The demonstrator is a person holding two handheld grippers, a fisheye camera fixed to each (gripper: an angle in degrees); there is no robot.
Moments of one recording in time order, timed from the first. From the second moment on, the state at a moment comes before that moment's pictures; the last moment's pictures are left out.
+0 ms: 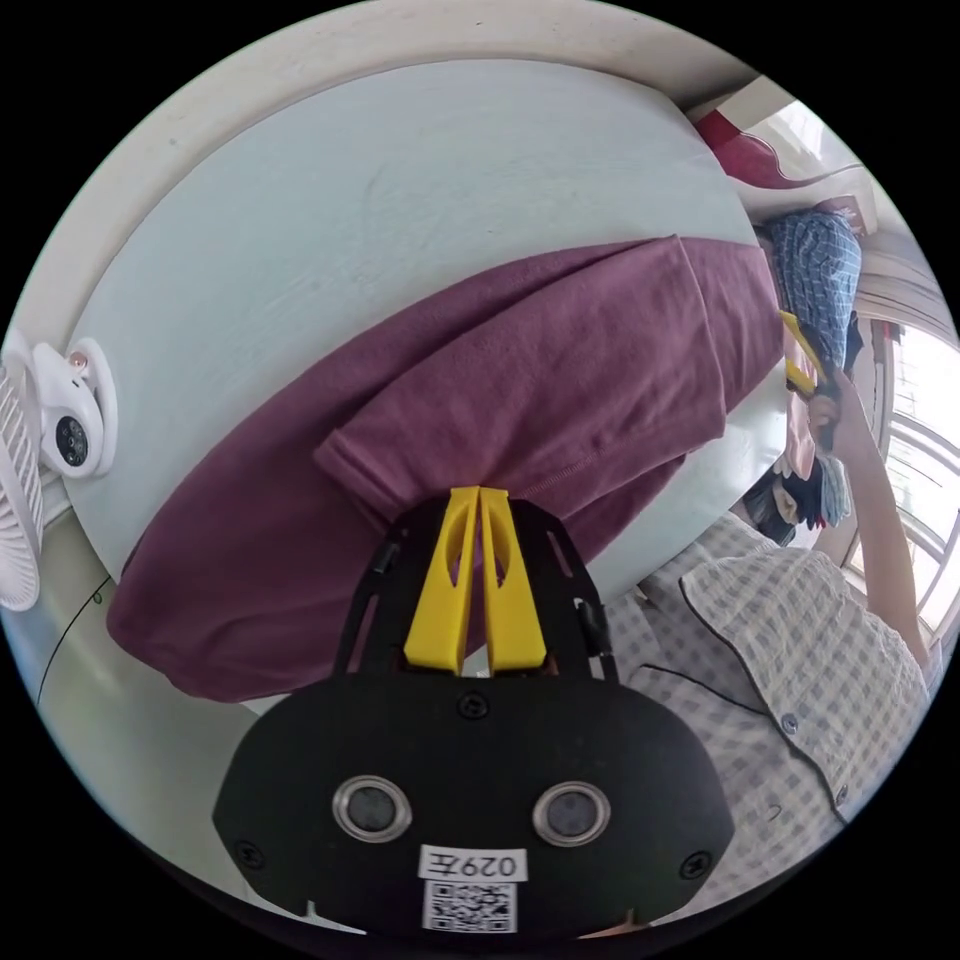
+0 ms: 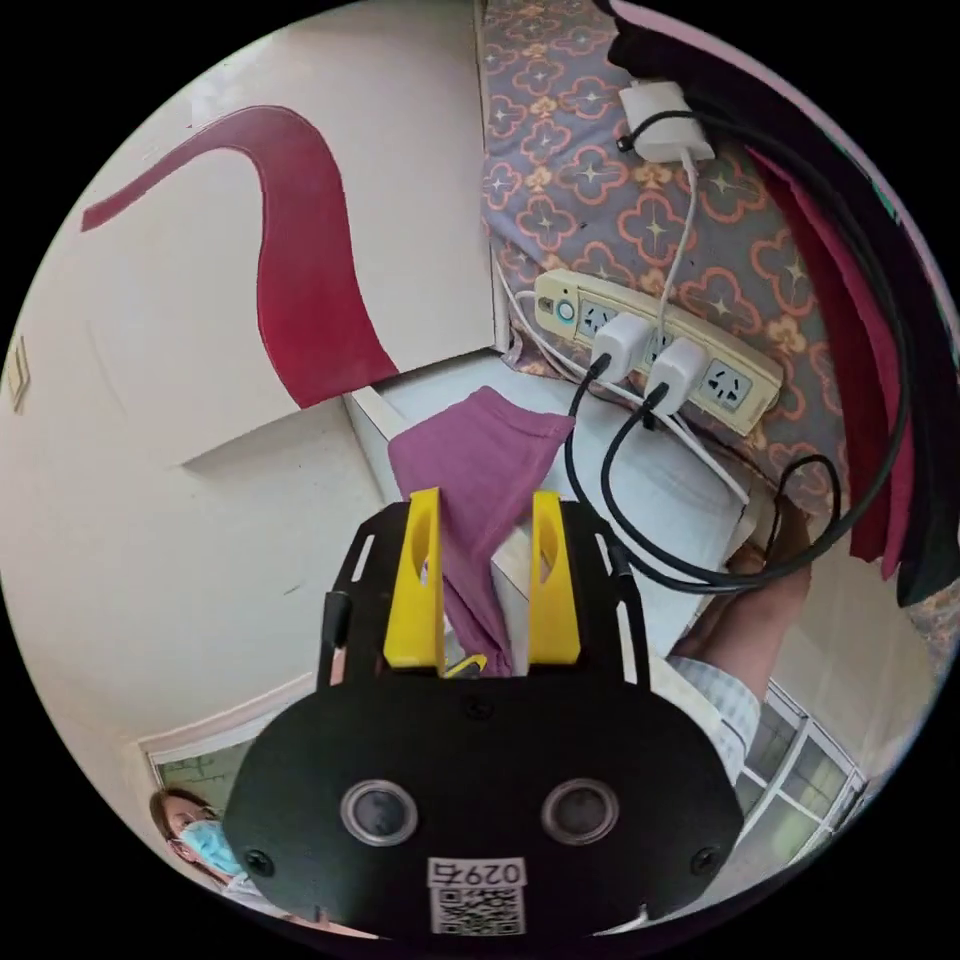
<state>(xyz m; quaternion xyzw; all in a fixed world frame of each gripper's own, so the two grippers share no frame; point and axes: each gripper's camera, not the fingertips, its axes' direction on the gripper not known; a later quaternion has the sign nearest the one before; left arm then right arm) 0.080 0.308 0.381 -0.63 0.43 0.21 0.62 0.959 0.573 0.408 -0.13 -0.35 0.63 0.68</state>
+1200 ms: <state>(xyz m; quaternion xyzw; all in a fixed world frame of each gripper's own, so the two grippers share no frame) -0.209 0.299 0.410 -0.56 0.58 -0.06 0.59 0.341 0.505 0.360 -0.35 -0.44 -0.12 0.82</state>
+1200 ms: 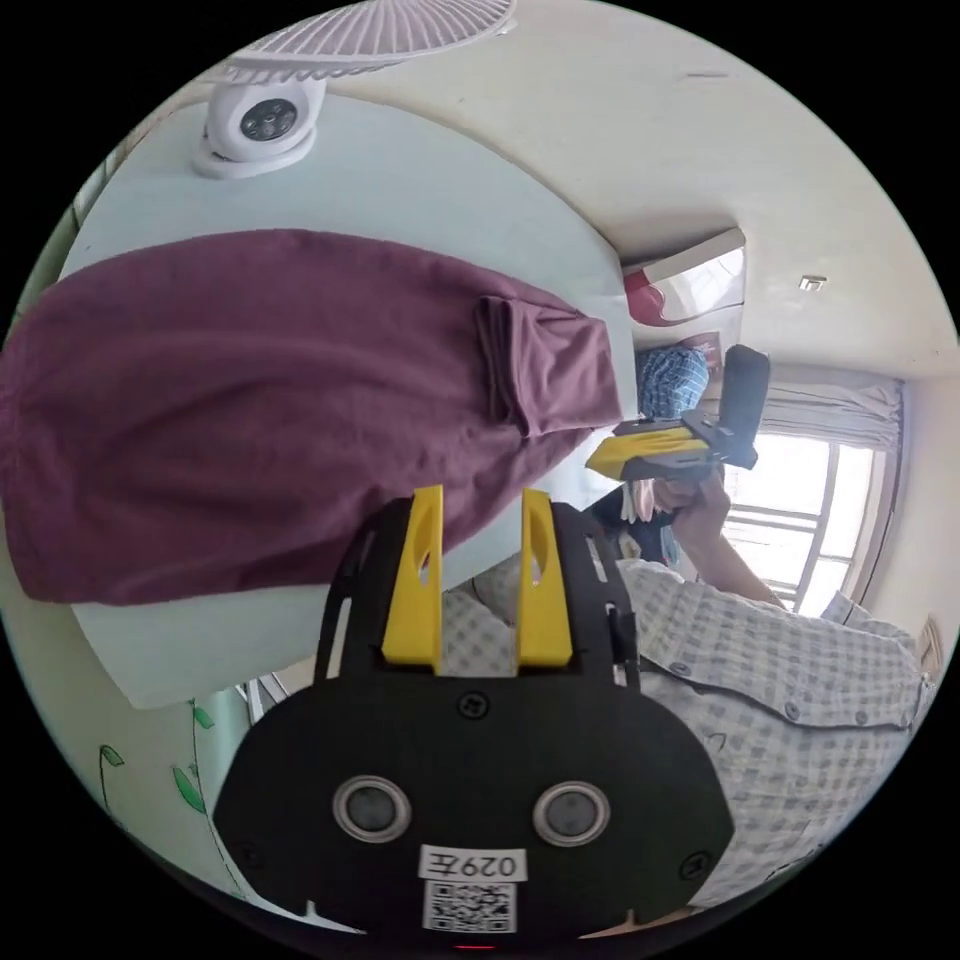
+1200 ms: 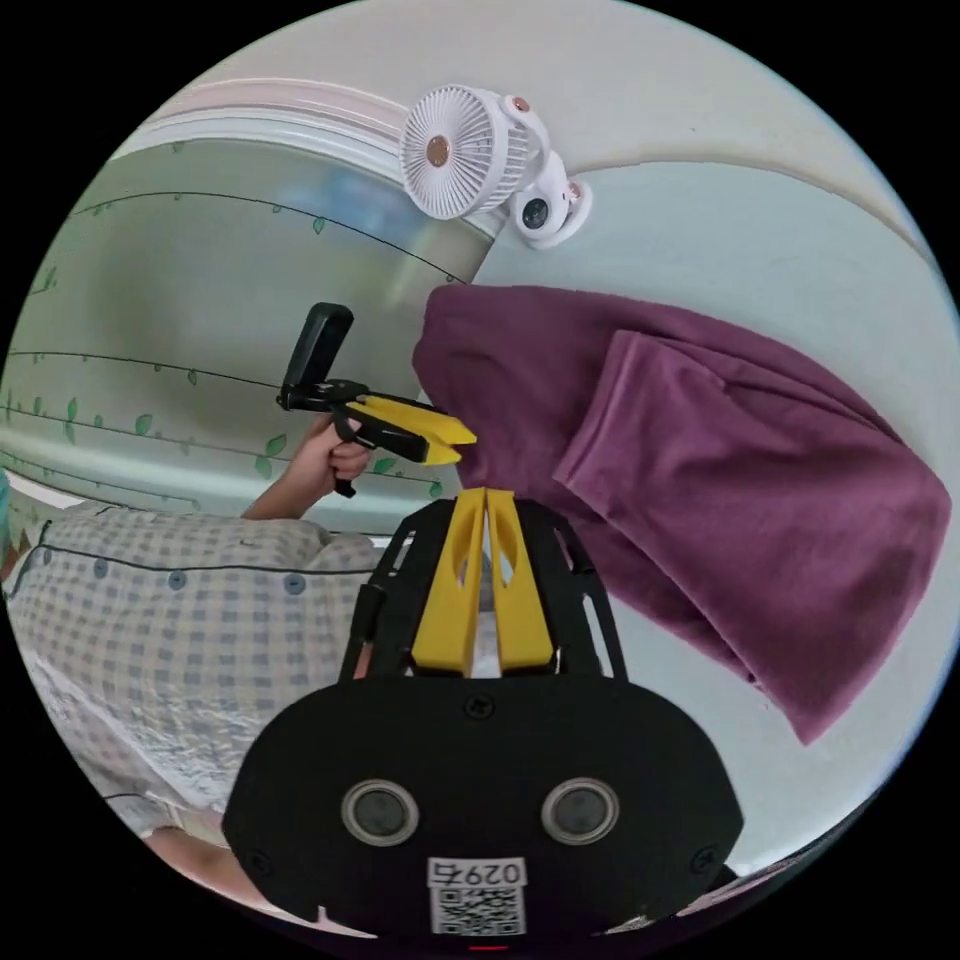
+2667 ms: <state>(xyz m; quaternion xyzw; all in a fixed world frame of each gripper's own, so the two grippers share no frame) 0.042 0.231 0.388 -0.69 0.29 0.11 0.65 0.453 0.489 0.586 -0.31 -0.32 0.03 0.89</state>
